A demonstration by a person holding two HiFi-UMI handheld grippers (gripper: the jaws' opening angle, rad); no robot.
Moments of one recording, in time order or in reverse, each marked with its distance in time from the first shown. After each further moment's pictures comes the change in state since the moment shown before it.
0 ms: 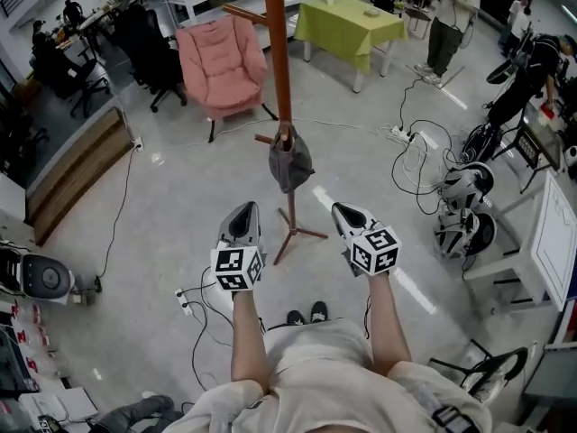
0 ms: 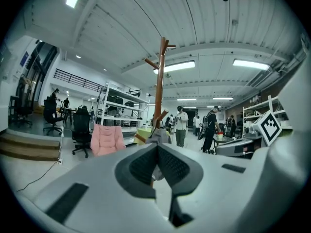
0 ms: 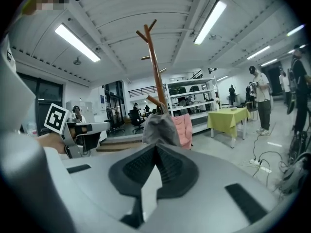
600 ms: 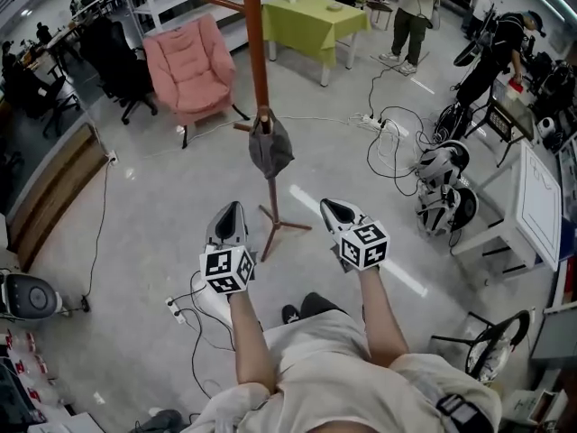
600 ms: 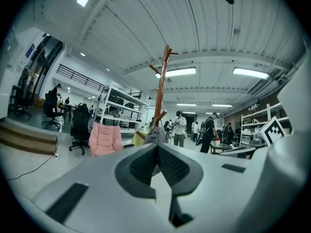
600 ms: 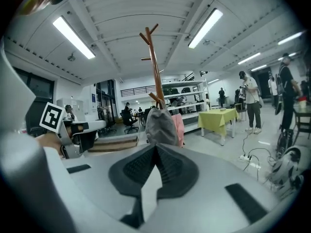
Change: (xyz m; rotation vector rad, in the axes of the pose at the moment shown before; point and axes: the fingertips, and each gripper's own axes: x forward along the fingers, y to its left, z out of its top) left arm -0.030 -0.004 -0.013 -0.058 -0.048 -0.025; right arm -0.032 0.019 -0.026 0.012 -0.010 -0.116
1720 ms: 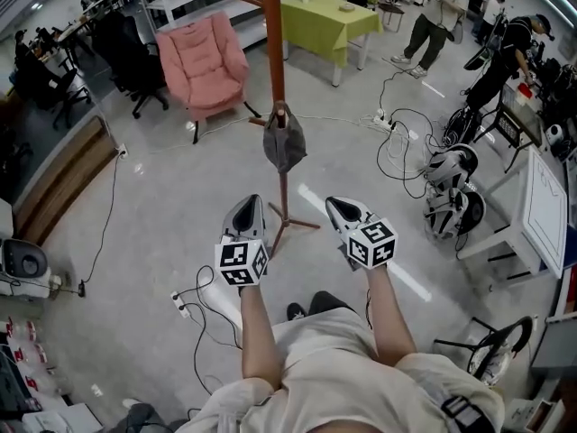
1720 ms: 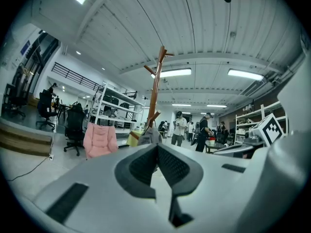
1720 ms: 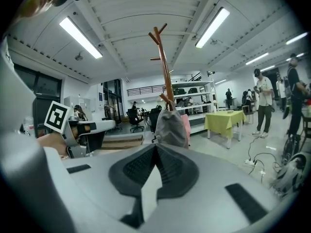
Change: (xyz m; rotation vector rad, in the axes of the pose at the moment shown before) left arm 0.003 -0.020 -0.001 0.011 -0.004 -0.061; right arm 0.000 0.020 0.006 -0.038 0.001 0.064
